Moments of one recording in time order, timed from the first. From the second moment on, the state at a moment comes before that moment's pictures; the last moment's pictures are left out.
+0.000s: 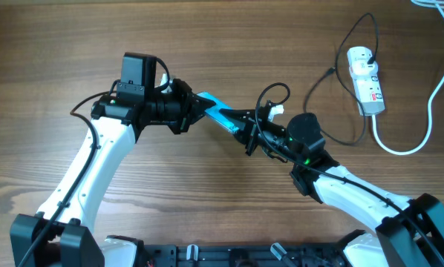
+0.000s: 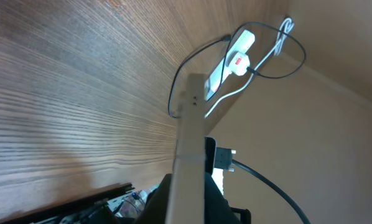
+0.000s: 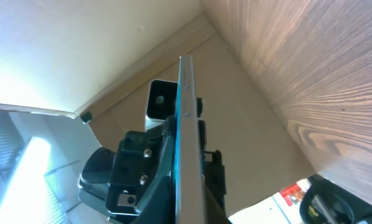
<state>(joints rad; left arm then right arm) -0.21 1.48 1.10 -0.58 0.79 -1.26 0.55 1.46 0.51 0.87 -0.52 2.11</state>
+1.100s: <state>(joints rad) -0.08 1.82 1.09 -0.24 1.37 -0.98 0.41 1.14 0.52 -0.03 -0.27 0.86</state>
